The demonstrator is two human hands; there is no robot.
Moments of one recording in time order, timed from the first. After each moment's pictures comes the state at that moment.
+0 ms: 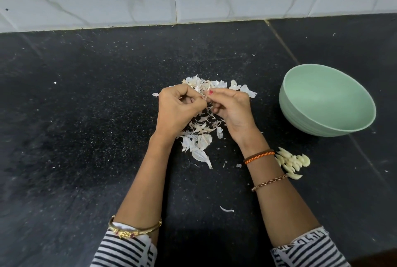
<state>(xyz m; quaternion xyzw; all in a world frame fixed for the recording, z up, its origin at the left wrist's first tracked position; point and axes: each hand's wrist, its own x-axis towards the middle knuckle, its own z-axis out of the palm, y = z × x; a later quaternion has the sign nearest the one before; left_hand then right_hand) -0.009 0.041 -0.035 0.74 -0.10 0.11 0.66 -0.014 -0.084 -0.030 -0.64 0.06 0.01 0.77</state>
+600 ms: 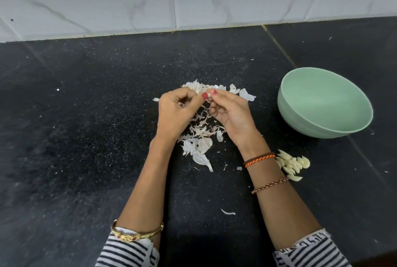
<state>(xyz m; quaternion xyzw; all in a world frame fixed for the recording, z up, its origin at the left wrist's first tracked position) -0.003 0.044 -0.042 0.75 -0.12 0.13 0.64 -0.016 -0.084 -0.027 -0.54 0.08 0.05 0.83</state>
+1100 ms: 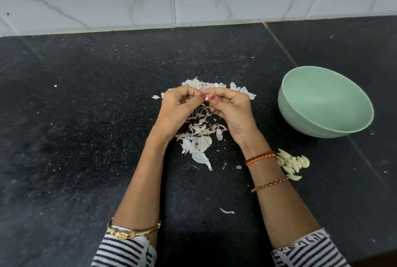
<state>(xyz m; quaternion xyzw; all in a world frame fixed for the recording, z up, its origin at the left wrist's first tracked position) -0.007 0.046 -0.029 0.73 -0.08 0.00 0.68 -0.018 -0.088 -0.028 -0.66 0.02 0.00 0.75</state>
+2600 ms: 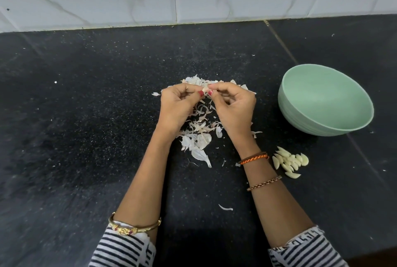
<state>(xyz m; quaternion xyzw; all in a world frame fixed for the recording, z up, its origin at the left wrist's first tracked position) -0.008 0.035 -0.031 0.69 -0.03 0.03 0.72 -0.012 -0.080 -0.045 -0.76 -0.05 -0.28 0.59</state>
